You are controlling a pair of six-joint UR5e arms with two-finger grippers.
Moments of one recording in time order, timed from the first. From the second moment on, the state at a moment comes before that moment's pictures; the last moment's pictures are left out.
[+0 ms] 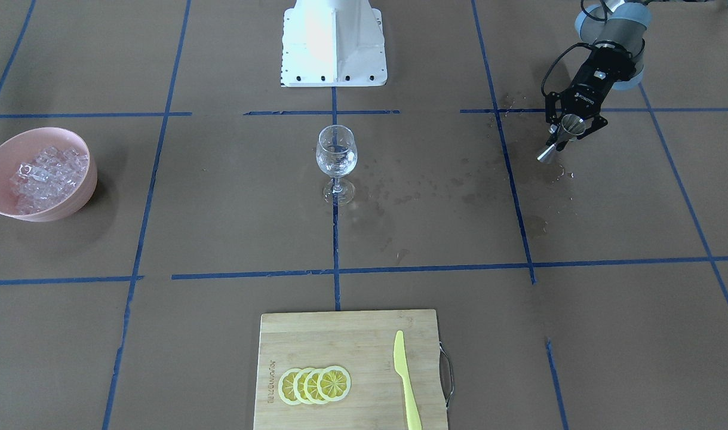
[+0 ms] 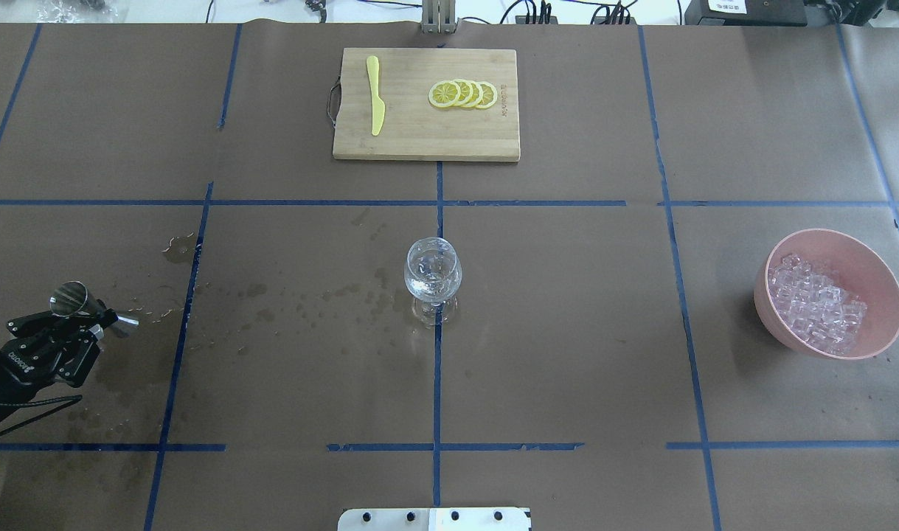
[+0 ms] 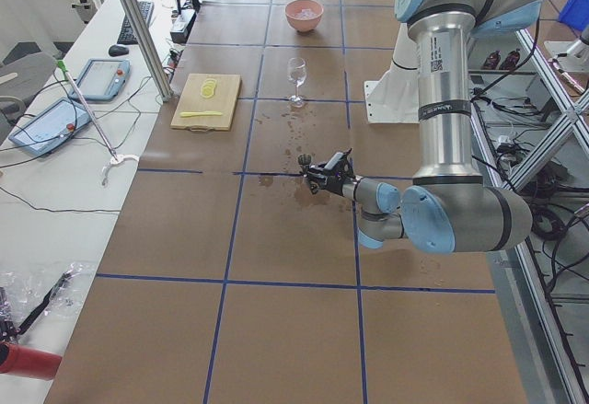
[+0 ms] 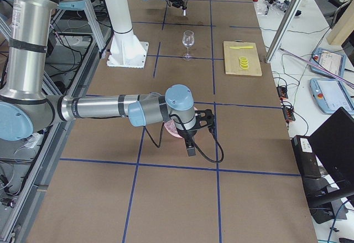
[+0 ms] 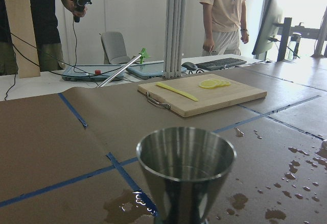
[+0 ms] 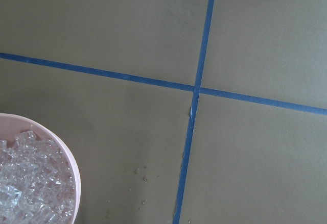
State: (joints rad) left arm -0.19 -1.35 -1.47 -3.67 -0.87 -0.57; right arm 1.55 -1.78 1.87 -1.40 2.31 0.04
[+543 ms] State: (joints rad) left arm -0.18 -1.41 -1.39 -3.65 -0.84 -0.57; right arm 1.55 -1.78 1.87 -1.40 2.31 0.04
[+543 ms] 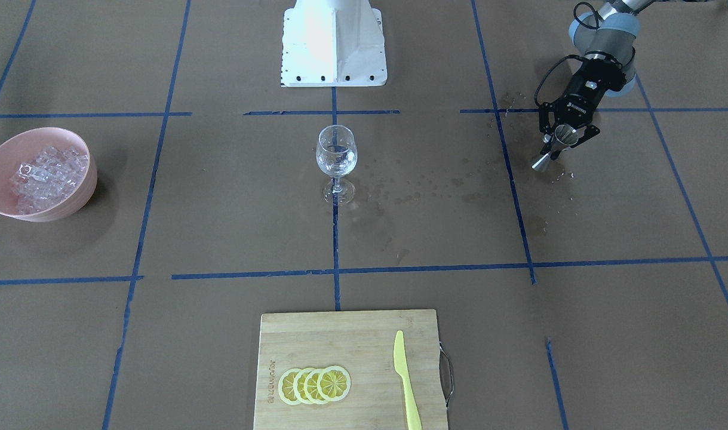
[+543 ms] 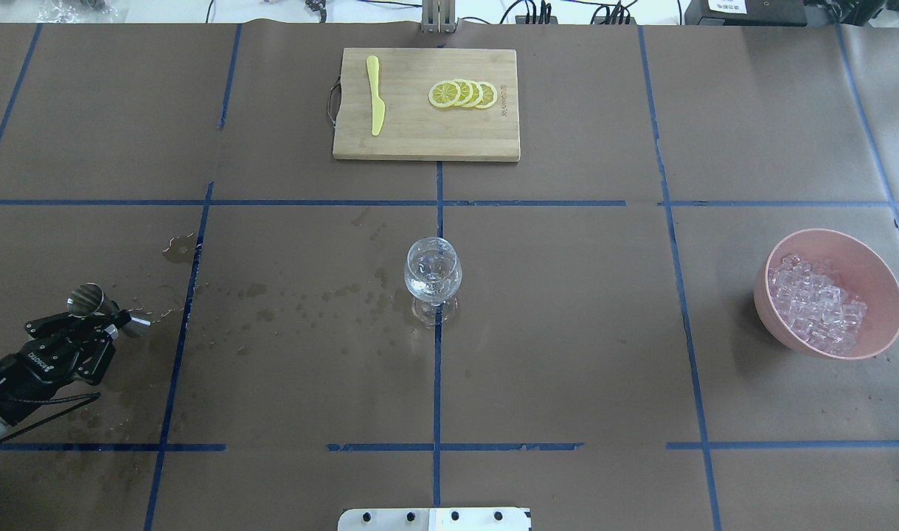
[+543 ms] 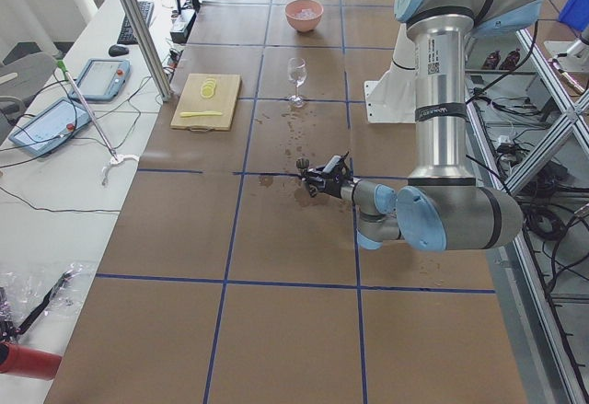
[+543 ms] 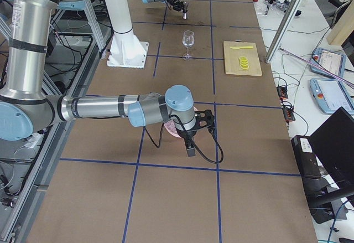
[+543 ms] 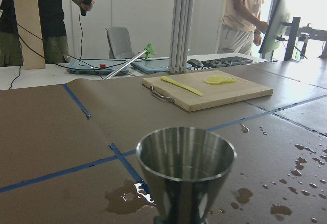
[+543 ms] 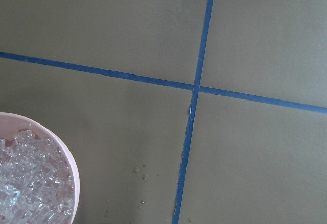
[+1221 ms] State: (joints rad) left arm -0.18 -1.44 -1.39 -3.58 -0.84 -0.55; right arm 1.55 -1.78 1.86 -1.40 2.31 0.03
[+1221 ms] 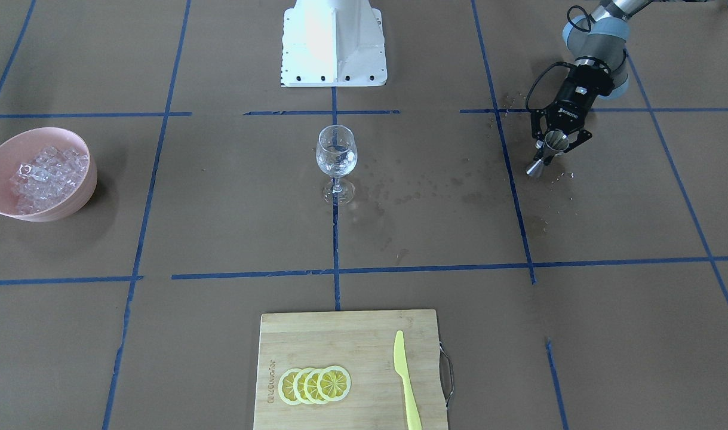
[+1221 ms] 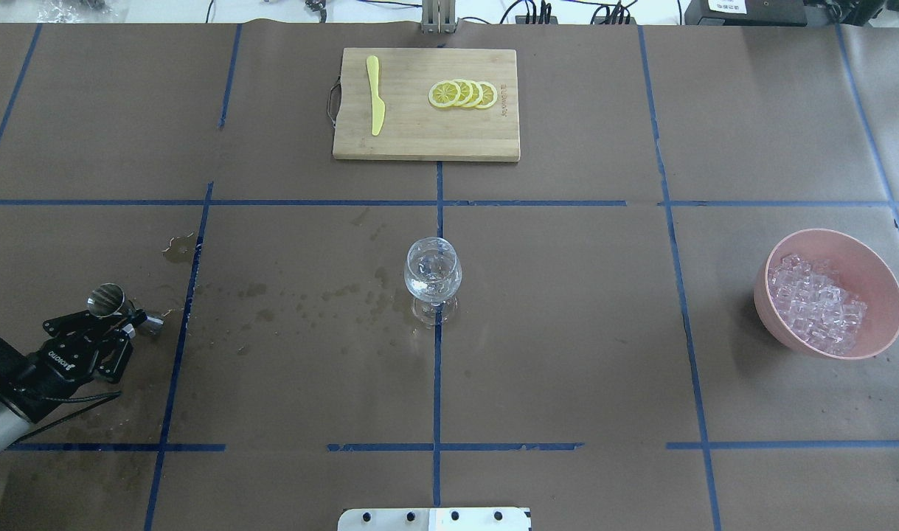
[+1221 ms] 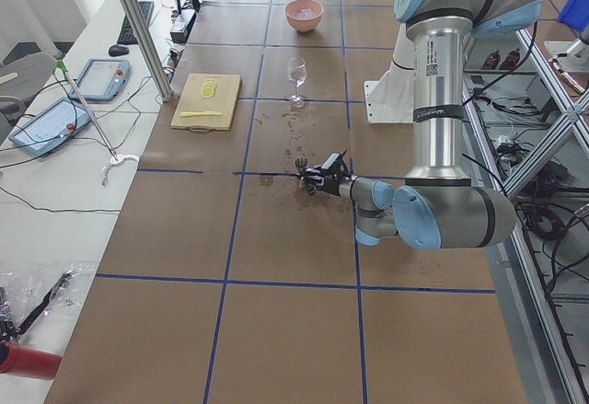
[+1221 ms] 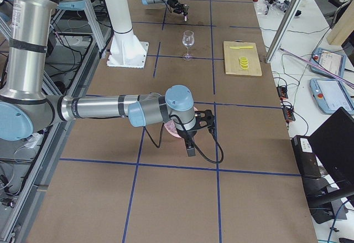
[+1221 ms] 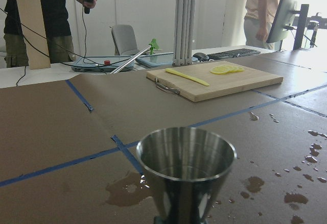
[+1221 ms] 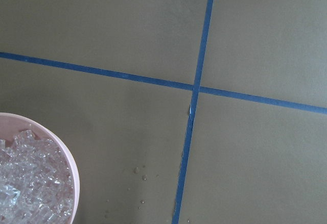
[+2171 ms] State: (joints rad) left arm -0.17 -1.45 -1.40 -3.57 -0.86 -0.55; right arm 1.55 -1.78 1.86 -1.40 2.31 0.03
